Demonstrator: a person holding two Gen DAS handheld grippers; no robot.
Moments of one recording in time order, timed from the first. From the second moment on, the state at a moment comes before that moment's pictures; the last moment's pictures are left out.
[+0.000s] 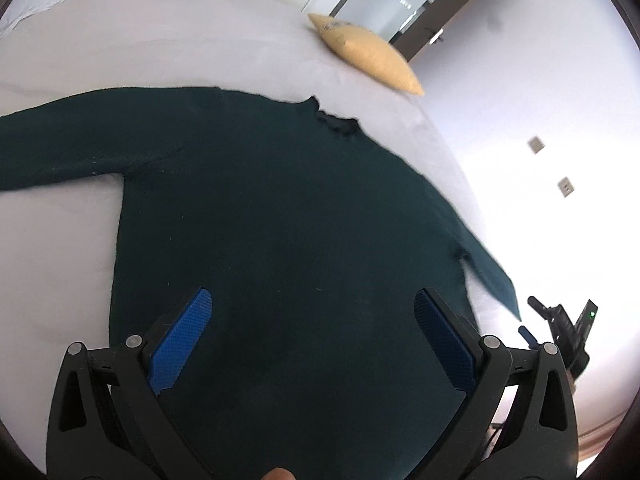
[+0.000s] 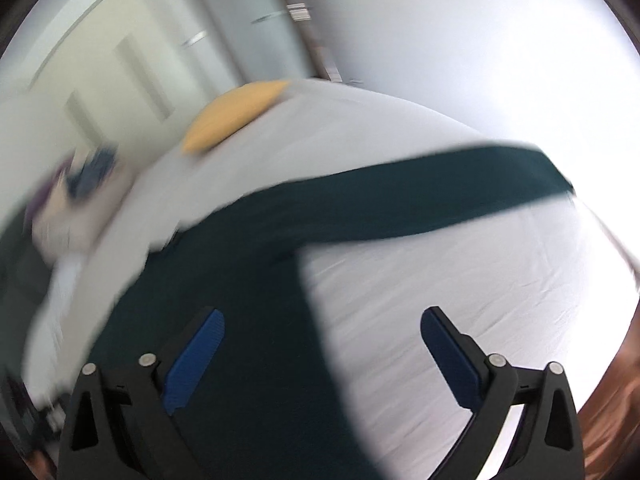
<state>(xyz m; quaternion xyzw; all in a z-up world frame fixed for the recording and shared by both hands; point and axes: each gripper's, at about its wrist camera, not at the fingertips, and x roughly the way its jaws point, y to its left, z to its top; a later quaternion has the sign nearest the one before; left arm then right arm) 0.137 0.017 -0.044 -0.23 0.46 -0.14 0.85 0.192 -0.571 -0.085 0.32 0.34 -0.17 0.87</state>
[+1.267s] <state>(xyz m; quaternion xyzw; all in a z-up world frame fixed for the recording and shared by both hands) 0.295 -0.007 -0.079 -0.33 0.44 -0.22 0.80 0.337 -0.456 -0.036 -0.03 0.37 -0.05 0.93</state>
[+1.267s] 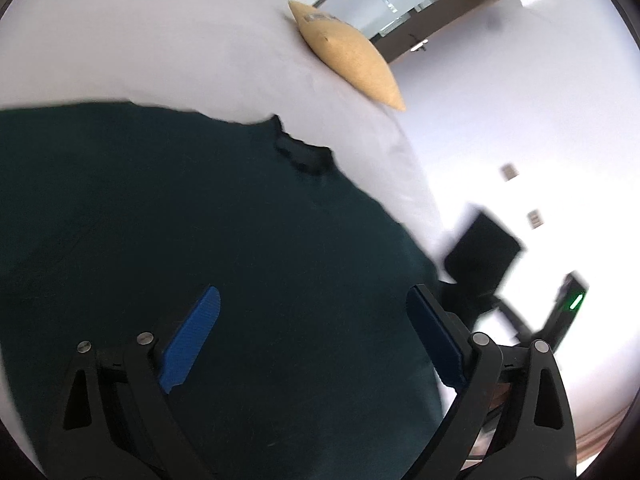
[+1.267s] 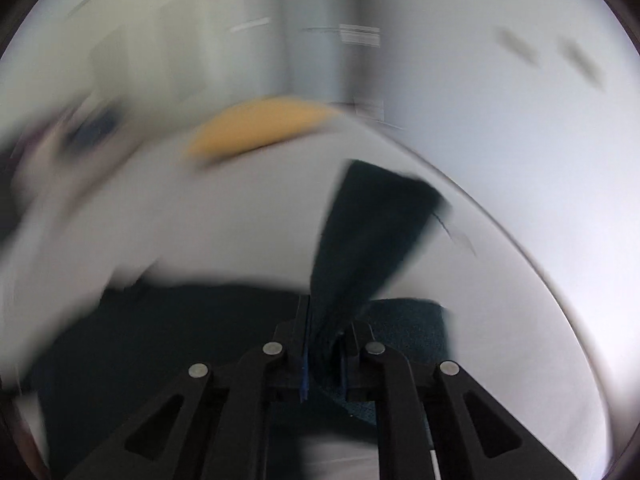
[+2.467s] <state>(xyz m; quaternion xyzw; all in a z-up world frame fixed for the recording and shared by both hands) 0.382 -0.033 -0.087 -0.38 0.47 -0.29 0.74 0.248 -0.443 -0.121 0.33 0.36 -0.01 0.87</state>
